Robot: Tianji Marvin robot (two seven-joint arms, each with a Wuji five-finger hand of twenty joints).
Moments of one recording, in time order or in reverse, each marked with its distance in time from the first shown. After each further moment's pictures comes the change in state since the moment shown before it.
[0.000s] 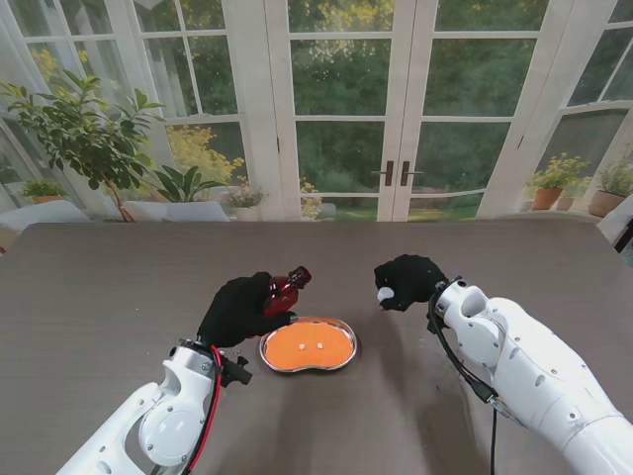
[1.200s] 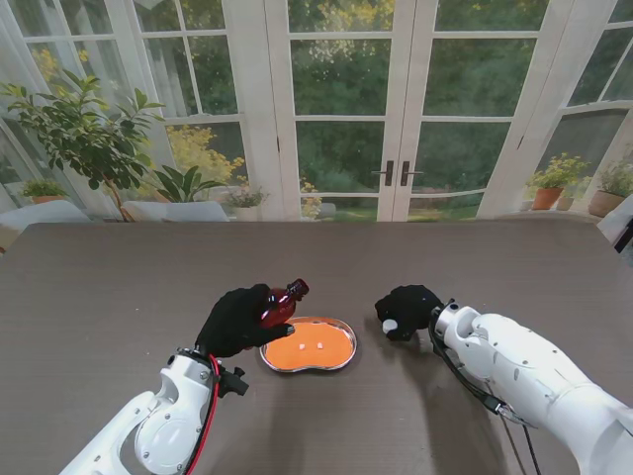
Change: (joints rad) left arm 0.032 0.010 -0.008 -0.004 -0.003 0.023 -0.033; right arm 0.206 -0.045 -0.443 0.406 0.040 -0.080 -0.238; left_hand 0.000 0.000 0.000 0.000 0.000 0.000 0.000 0.000 0.000 0.000 0.000 0.000 0.000 0.000 0.000 0.000 0.000 0.000 0.000 0.000; right_hand -0.122 -0.048 0.081 0.118 -0.007 -0.043 -0.034 0.169 -0.080 -0.015 0.027 -0.053 0.000 -0.025 -0.125 -0.036 -0.029 -0.013 -0.001 -0.025
